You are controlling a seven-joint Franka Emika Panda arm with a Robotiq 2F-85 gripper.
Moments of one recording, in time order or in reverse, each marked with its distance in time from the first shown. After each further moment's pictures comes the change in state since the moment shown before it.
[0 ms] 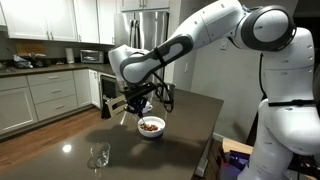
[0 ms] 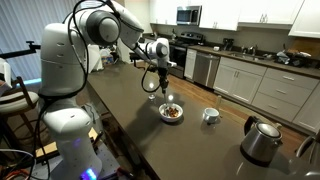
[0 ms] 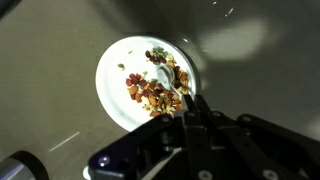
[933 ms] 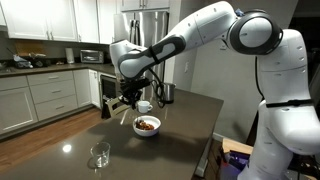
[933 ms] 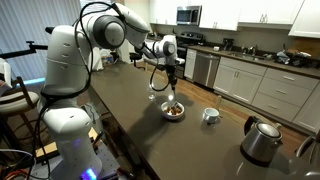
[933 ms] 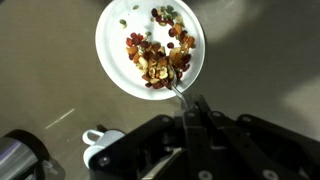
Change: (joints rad) arm -0.019 0.070 -0.053 0.128 0.004 0.083 -0.003
